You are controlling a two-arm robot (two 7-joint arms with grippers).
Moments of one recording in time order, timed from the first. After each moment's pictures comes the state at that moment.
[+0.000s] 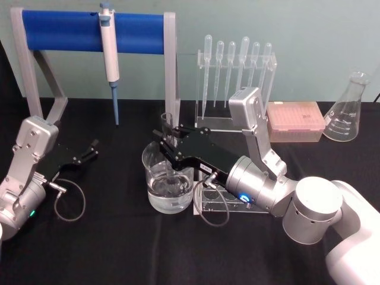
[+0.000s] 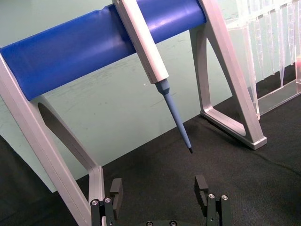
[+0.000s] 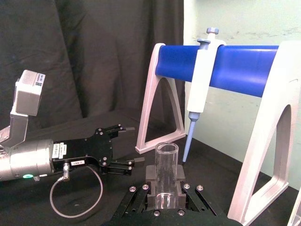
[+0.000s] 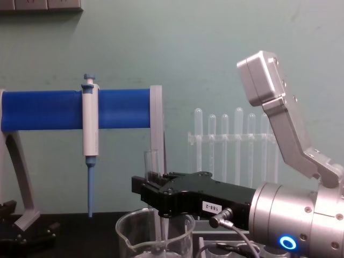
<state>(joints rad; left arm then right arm) -0.20 0.60 0.45 -1.41 -0.25 -0.12 0.03 0.36 0.25 -0.54 -1.40 0.36 -0.02 0.45</state>
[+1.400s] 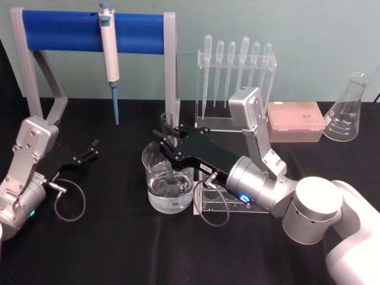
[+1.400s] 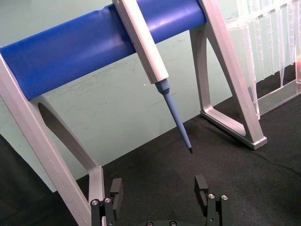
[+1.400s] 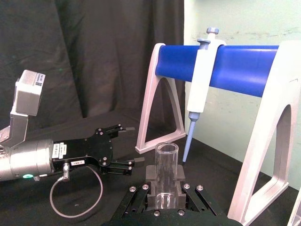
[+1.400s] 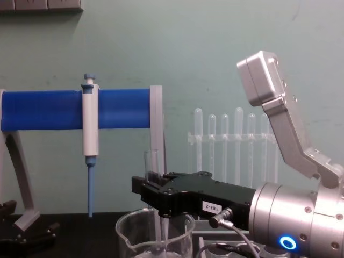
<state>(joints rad) -0.20 0.60 0.45 -1.41 -0.25 -0.12 0.03 0.36 0.25 -0.54 -1.40 0.36 -0.02 0.45</state>
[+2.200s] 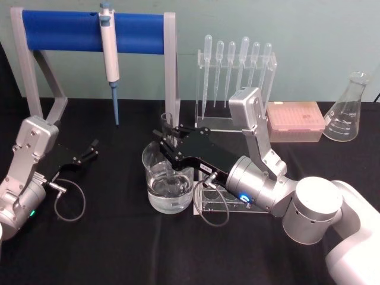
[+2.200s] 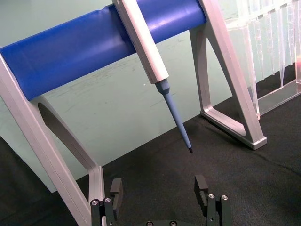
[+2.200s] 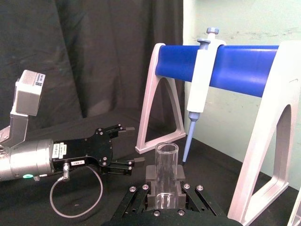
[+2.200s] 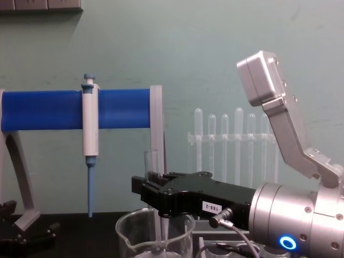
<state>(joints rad) -0.20 0.60 0.45 -1.41 -0.25 -0.12 0.03 0.36 0.25 -0.54 -1.40 0.36 -0.02 0.45</state>
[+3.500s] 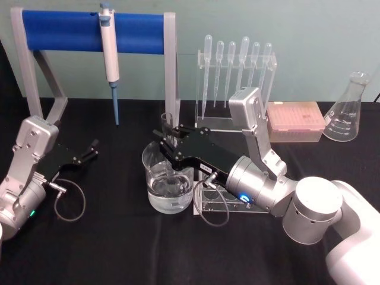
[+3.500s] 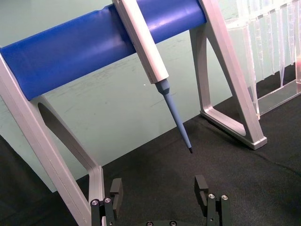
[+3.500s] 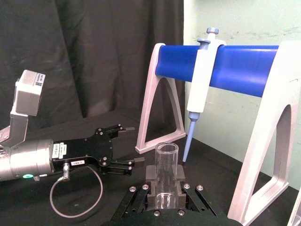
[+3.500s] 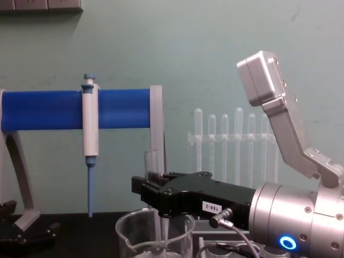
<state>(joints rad) -0.20 0.60 0.45 -1.41 -0.25 -0.12 0.03 0.36 0.25 -0.54 -1.40 0.36 -0.02 0.45</state>
